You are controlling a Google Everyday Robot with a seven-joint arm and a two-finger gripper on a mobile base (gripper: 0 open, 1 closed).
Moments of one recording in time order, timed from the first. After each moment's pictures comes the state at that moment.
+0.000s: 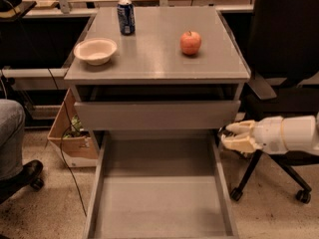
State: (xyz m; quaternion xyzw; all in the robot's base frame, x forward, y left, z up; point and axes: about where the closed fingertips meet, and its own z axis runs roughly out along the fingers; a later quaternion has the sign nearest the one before) arm 0.529 -0.217 0.718 -0.45 0.77 0.24 0.39
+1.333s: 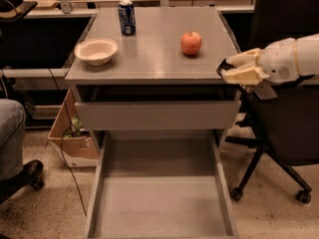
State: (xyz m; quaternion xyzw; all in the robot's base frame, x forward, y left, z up) arm 0.603 -0.200 0.904 -0.50 0.71 0.21 0.45
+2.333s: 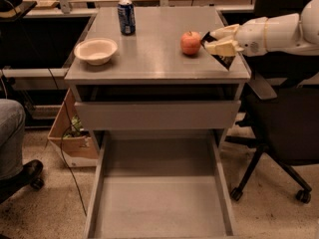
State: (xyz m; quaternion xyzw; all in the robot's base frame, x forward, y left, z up) arm 0.720 -0.173 0.924 -0.49 0.67 0.20 0.52
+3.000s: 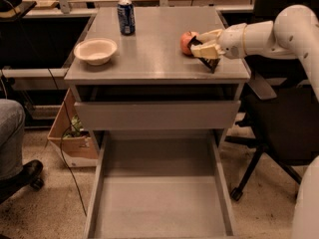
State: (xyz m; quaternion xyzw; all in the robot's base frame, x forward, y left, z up) arm 0.757 -0.140 0.896 -0.49 0.67 0.21 0.52
